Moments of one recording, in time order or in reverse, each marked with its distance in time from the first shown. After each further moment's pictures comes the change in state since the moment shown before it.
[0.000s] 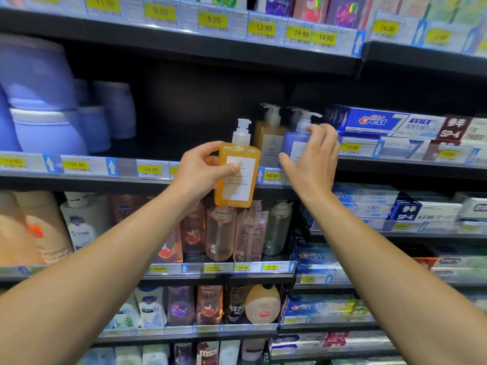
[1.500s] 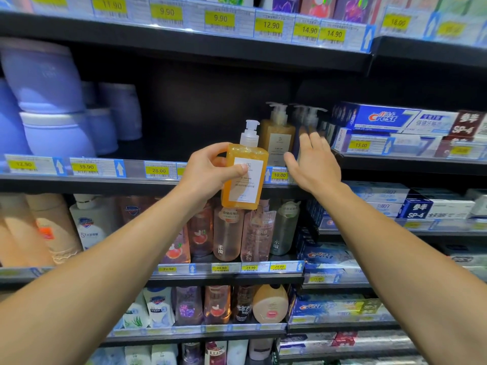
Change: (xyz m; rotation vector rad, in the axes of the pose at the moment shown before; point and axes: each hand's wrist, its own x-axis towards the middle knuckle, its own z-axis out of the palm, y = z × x) left_hand -0.002 0.002 -0.004 0.082 -0.011 -0.011; right_hand 0.014 0.012 0.014 -0.203 -0.353 -0.125
